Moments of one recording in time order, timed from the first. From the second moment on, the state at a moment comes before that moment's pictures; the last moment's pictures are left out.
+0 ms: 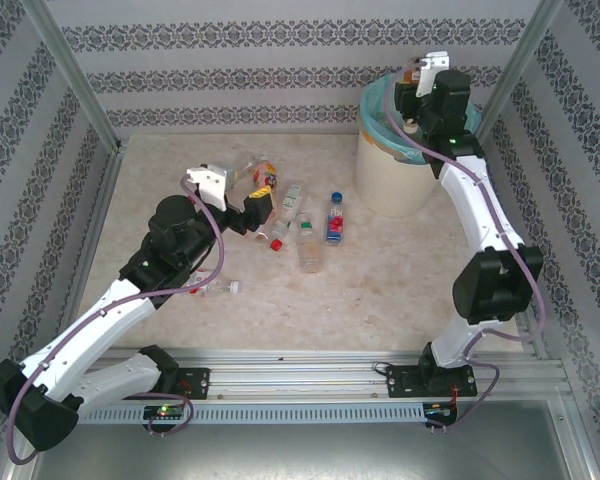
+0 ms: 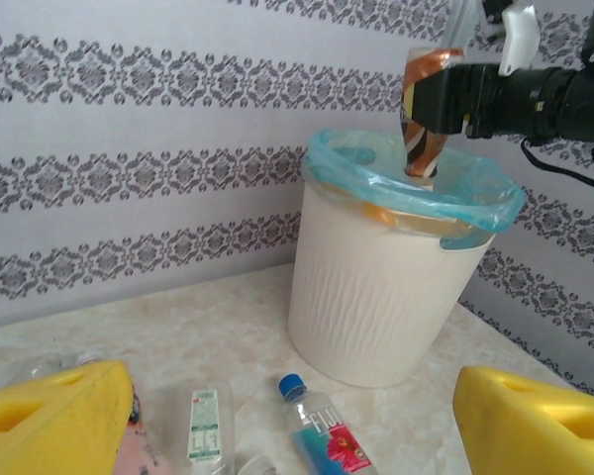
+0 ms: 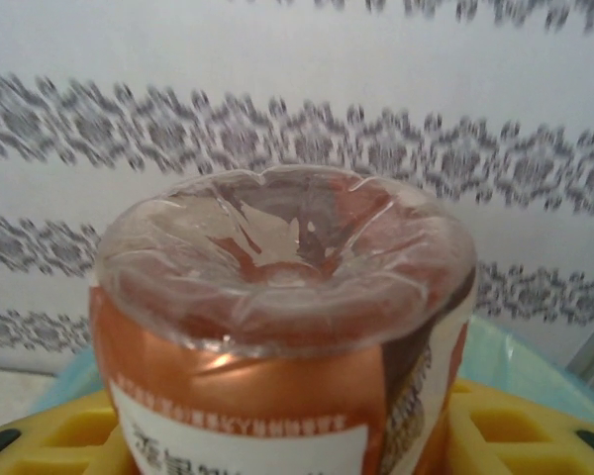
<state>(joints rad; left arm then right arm) -0.58 0.98 0.93 0.01 -0.04 -0.17 0.08 1.73 1.71 -0.17 0.04 -0.05</state>
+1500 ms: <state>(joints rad) -0.52 1.18 1.20 -0.59 -0.16 -0.26 0.33 1.38 1.66 -0.20 -0.01 0.00</state>
